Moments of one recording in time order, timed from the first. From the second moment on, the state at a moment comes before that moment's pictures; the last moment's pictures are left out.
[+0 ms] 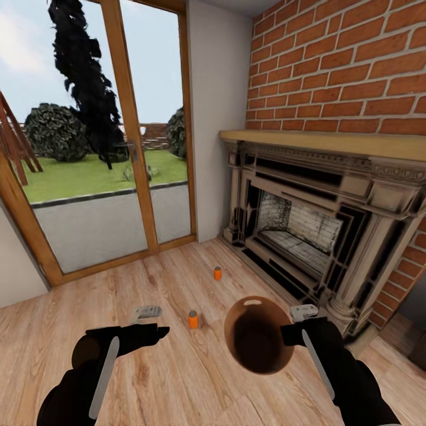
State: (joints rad) left arm -0.28 -0.08 0.08 -1.55 0.00 1.05 -0.21; right arm -0.39 -0.07 0.08 -1.34 0.04 1.05 0.03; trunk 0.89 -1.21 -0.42
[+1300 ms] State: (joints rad) left arm -0.29 -0.08 0.08 -1.42 0.00 1.05 -0.20; right arm -0.39 -0.07 0.08 -1.33 0.04 1.05 0.03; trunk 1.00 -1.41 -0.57
